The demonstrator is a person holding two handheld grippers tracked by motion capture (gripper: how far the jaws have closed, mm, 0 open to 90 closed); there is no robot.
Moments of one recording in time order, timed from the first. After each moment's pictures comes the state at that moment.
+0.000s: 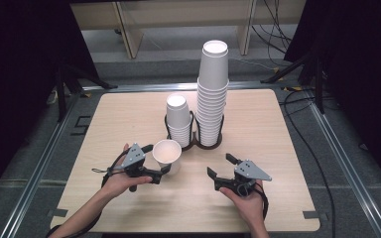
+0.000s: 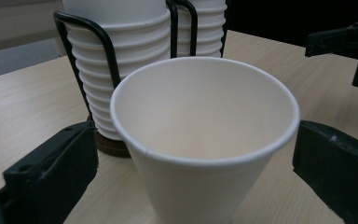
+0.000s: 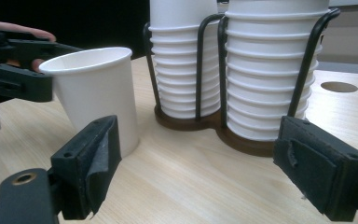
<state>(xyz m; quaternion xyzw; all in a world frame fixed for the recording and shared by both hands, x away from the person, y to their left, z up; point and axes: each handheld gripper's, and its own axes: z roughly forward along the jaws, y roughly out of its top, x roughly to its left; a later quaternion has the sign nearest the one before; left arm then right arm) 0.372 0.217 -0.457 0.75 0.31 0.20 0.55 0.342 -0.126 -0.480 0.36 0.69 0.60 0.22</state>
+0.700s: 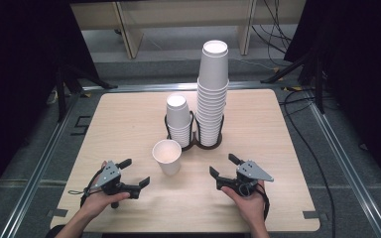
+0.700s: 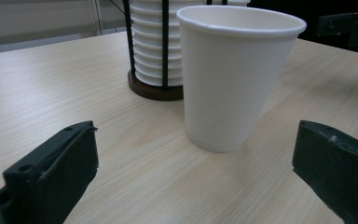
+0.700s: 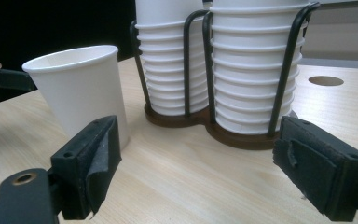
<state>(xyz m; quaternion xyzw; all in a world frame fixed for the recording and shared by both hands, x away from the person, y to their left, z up) 0.334 0.276 -0.490 0.72 0.34 0.22 0.56 0.344 -0.133 -0.484 0.36 0.68 0.60 0.24</state>
